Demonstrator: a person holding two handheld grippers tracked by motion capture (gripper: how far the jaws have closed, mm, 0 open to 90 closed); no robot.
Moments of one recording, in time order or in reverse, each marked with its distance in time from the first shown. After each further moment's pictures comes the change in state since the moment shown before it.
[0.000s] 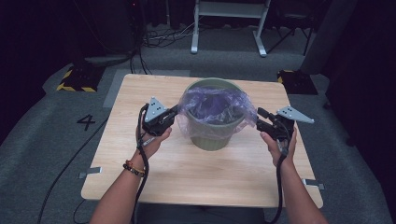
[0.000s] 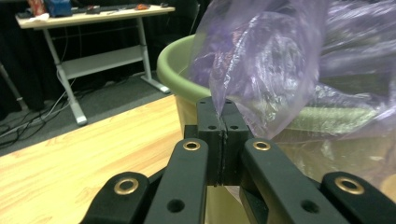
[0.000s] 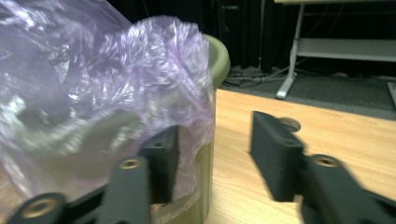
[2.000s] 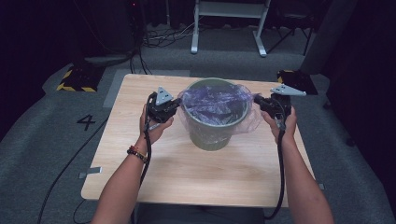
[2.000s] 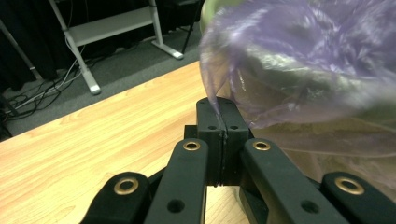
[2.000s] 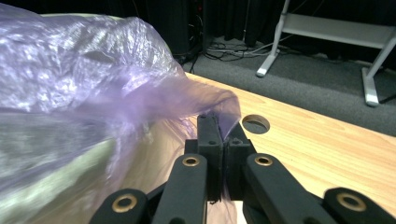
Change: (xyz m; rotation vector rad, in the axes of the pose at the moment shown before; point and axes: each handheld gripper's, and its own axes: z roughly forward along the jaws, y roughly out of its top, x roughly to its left) left arm 0.031 0.000 0.052 0.177 0.055 0.024; right arm -0.031 0.040 0.048 0.162 -0.073 -0.082
